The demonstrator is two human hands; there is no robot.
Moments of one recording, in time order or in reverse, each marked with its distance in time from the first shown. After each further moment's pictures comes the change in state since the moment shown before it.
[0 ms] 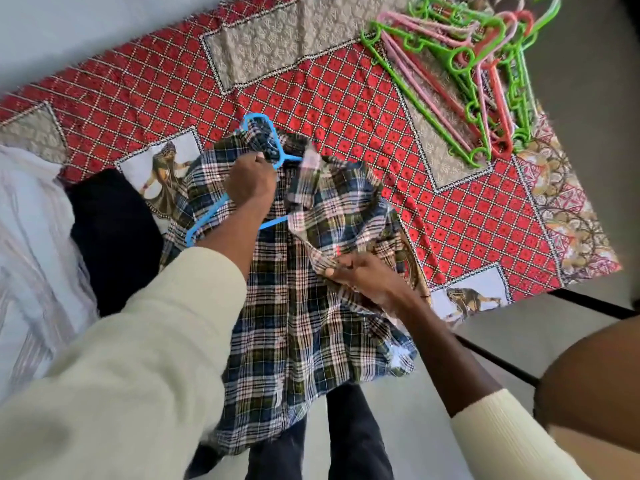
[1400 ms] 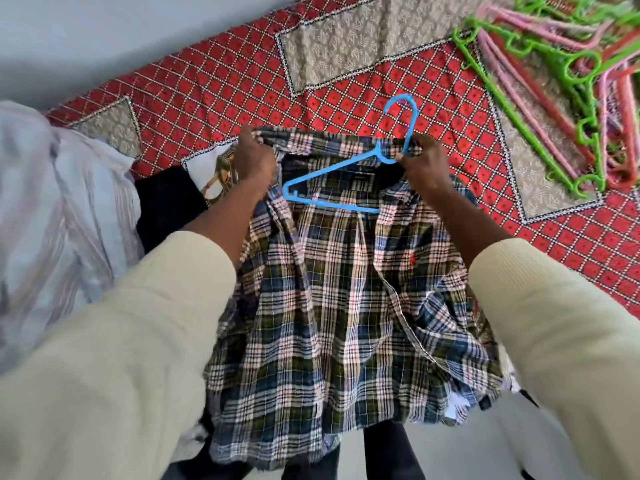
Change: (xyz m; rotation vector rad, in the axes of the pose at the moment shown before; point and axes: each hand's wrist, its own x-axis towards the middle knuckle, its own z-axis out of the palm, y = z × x) left_hand 0.102 -0.040 -0.043 -0.108 0.020 -0.013; right_hand 0.210 -0.096 -0.073 -0.208 0.621 -0.243
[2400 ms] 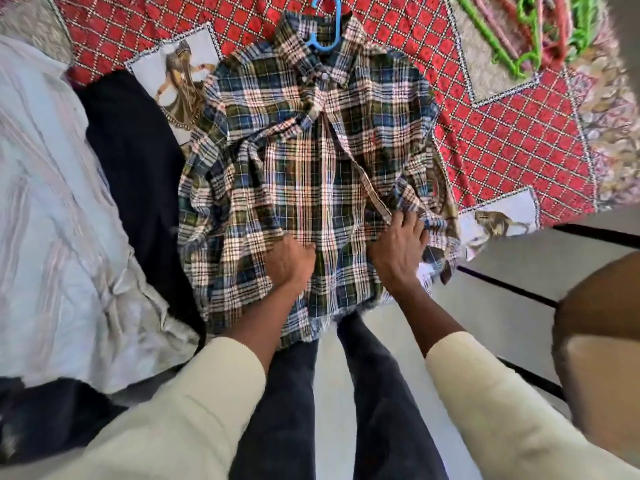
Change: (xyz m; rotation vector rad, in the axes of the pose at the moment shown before) left_hand -0.306 -0.181 0.032 0.419 -0.419 -0.029; right_hand -0.313 0.137 0.029 -0.720 0.061 0.174
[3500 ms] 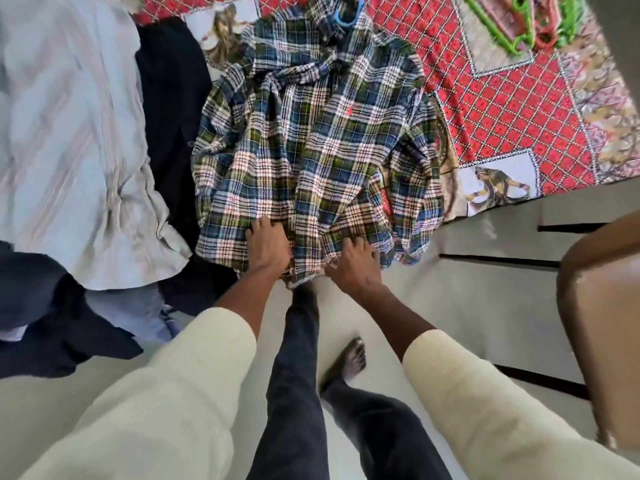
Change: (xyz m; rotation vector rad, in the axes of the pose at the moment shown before) left_hand -0.087 -0.123 0.067 0.443 0.194 0.245; right_hand -0.160 0.056 0.101 -0.025 -0.242 -0.406
